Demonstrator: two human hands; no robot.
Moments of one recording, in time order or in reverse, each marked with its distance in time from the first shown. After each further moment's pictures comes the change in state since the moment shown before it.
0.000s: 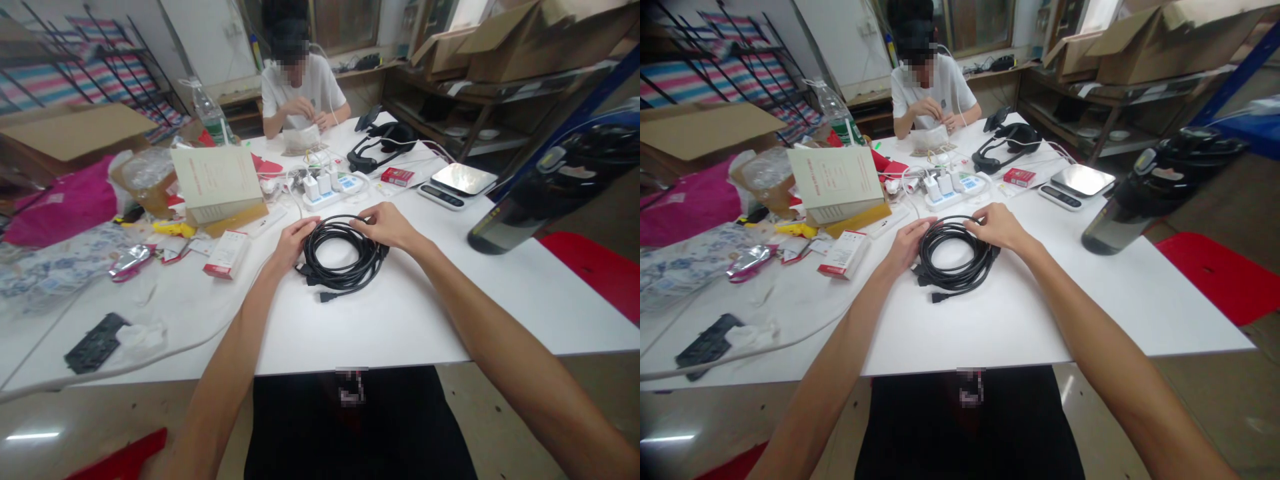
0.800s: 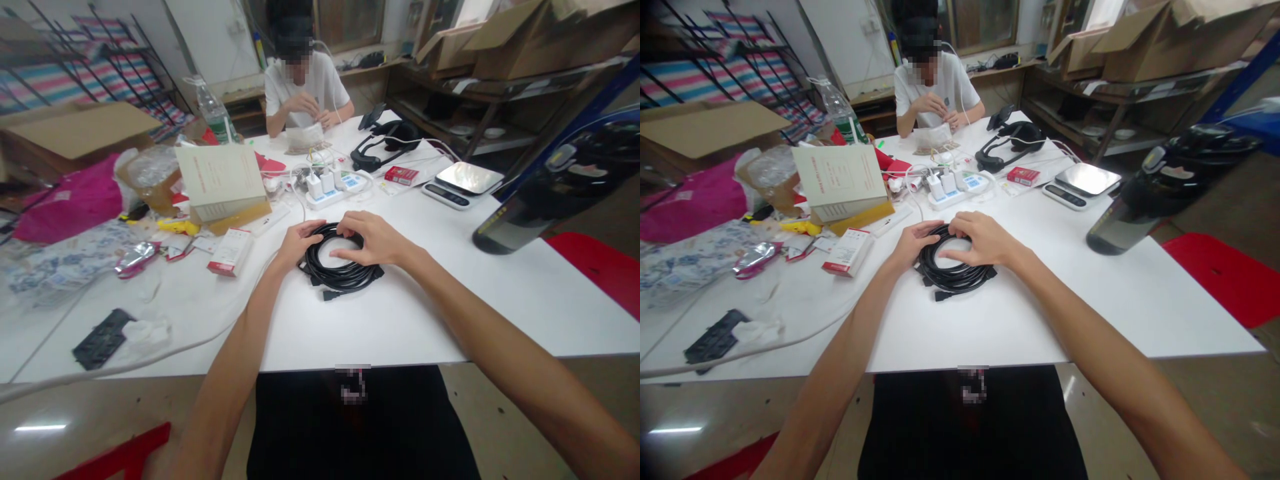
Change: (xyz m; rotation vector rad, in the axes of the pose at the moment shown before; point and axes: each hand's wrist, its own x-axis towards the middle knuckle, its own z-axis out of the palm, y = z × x) left_hand 0.002 -0.005 -0.009 0.192 -0.064 0.049; right_hand -0.010 -0.012 0.024 -0.175 0.001 -0.598
